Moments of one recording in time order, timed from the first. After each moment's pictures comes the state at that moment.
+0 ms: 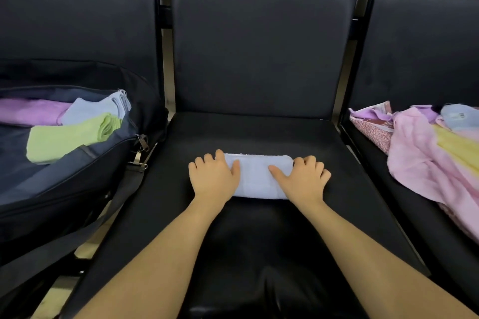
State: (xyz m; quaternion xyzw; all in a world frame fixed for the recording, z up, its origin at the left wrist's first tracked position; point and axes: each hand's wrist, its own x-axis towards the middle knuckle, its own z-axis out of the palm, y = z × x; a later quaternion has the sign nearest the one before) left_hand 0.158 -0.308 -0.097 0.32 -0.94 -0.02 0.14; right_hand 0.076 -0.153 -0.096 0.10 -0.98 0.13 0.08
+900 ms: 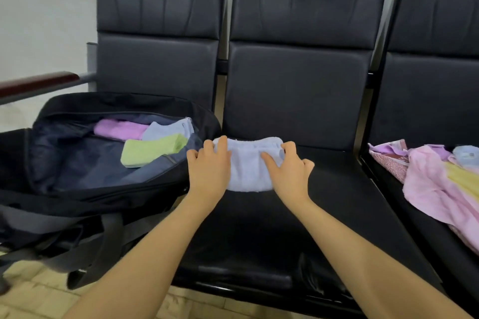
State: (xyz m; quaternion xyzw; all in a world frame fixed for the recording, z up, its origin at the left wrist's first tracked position) left_hand 0.276 -0.363 -0.013 0.27 -0.84 0.15 0.43; right_hand 0.202 -0.221 0.006 0.23 -0.83 0.50 0.07
